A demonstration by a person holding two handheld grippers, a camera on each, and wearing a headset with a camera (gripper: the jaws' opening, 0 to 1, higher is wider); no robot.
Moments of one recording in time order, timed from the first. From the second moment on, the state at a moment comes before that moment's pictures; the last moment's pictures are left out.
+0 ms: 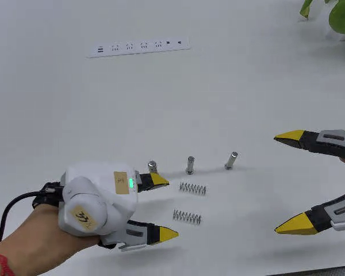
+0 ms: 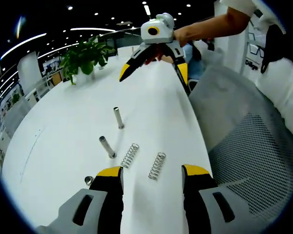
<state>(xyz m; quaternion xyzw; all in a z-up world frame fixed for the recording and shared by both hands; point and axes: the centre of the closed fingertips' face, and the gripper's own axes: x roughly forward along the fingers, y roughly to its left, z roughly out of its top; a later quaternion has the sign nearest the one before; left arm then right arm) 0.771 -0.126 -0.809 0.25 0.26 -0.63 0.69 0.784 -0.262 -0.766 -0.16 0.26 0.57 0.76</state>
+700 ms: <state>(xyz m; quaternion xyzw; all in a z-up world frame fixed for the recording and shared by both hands) 0.766 -0.131 -0.856 0.32 0.29 -0.63 0.64 0.778 -0.271 -0.770 -0.14 0.26 0.56 0.78</state>
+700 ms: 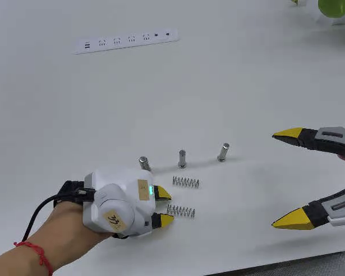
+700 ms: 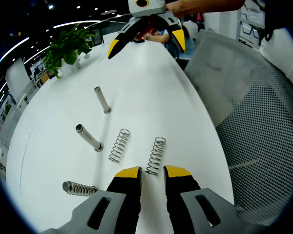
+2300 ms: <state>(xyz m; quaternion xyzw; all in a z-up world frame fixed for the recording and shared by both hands) 0.764 -0.130 -0.840 0.30 0.27 -0.63 0.66 0.772 -0.264 -0.762 -0.14 0.27 0.55 0.78</state>
